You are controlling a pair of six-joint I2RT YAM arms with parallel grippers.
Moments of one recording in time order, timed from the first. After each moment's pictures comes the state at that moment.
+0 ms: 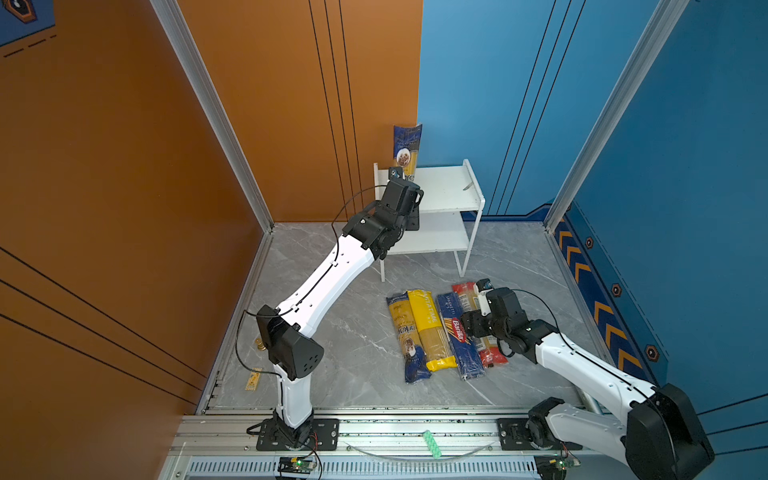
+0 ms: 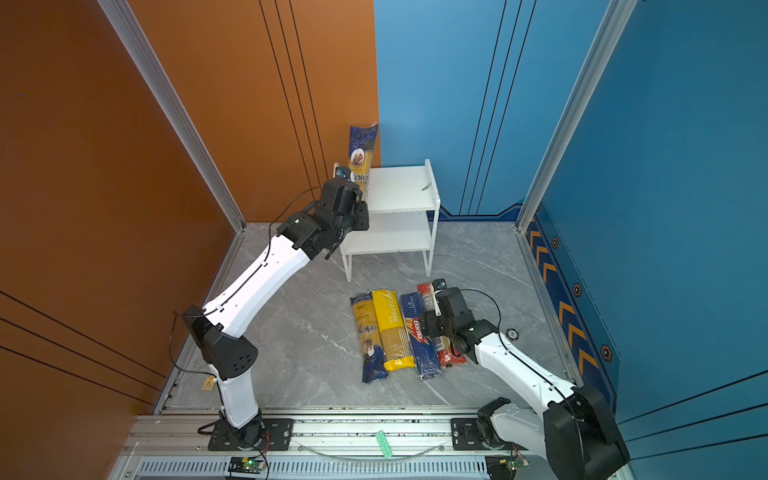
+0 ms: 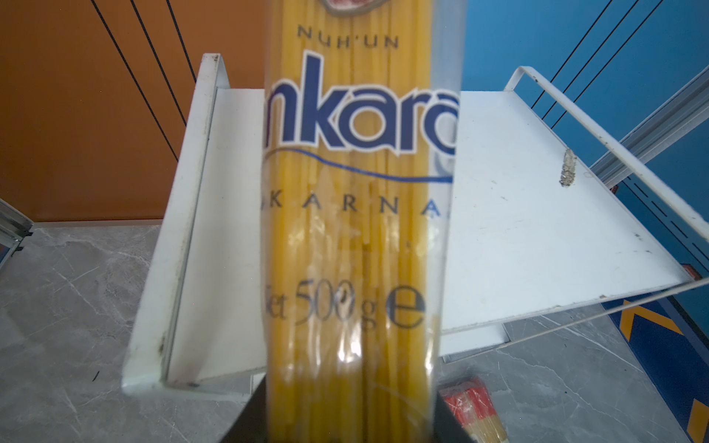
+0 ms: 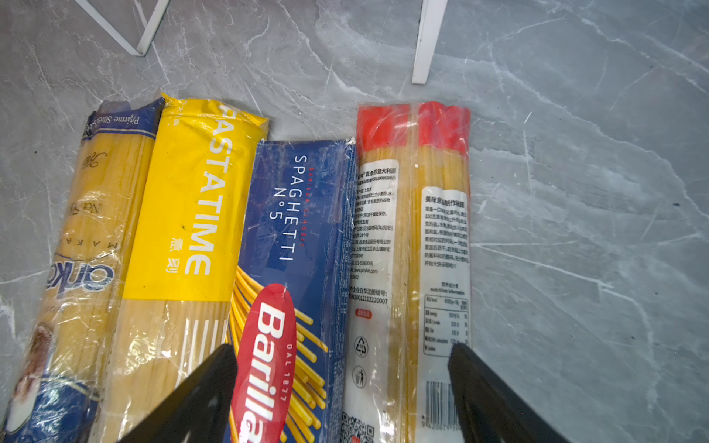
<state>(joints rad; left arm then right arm) -0.66 1.88 2.14 -0.76 -0.43 -0.40 0.46 1.14 0.61 -0.30 0.07 0.21</state>
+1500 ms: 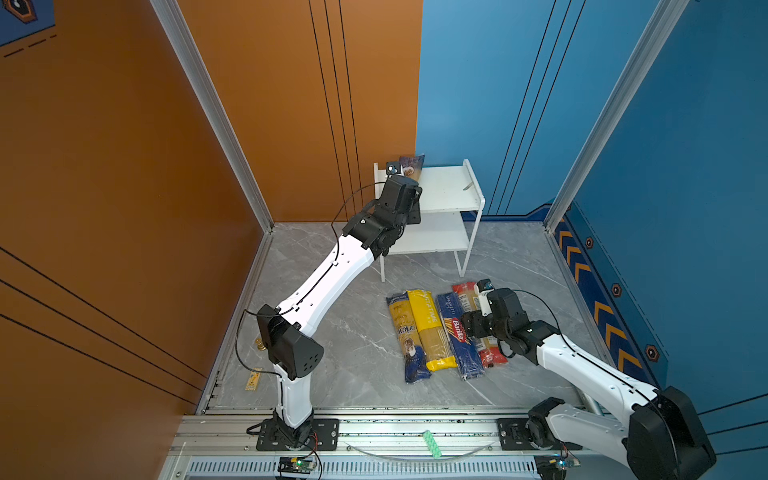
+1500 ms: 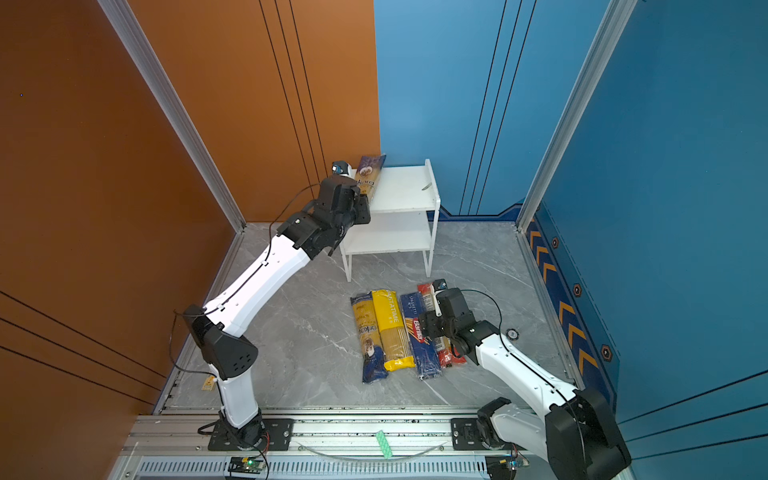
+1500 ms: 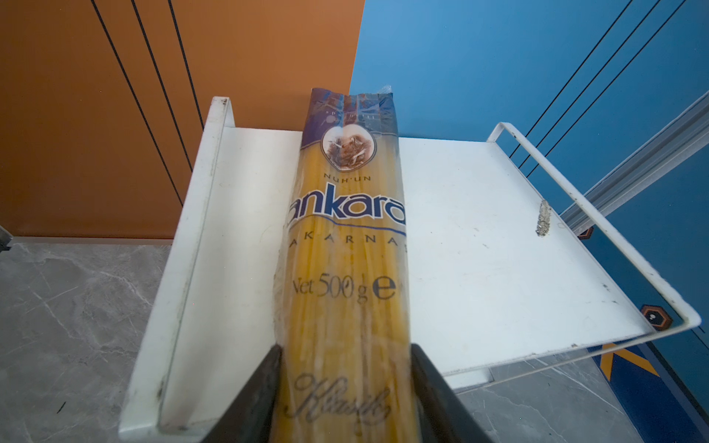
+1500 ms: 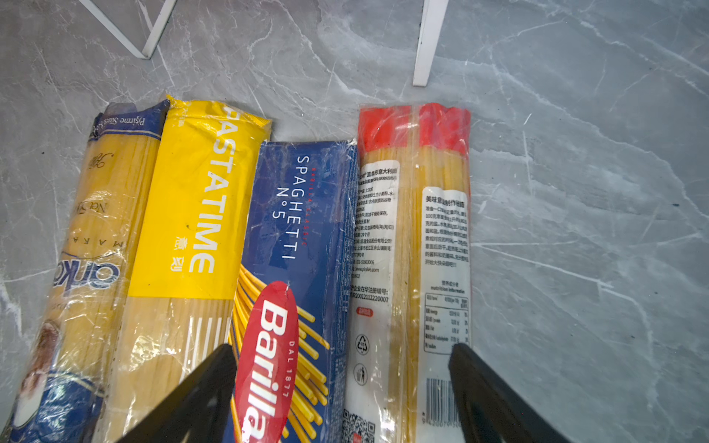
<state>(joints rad) -0.65 1.89 2.12 -0.65 -0.43 -0.42 0.46 1.13 0.61 -0.30 0.06 0.21</state>
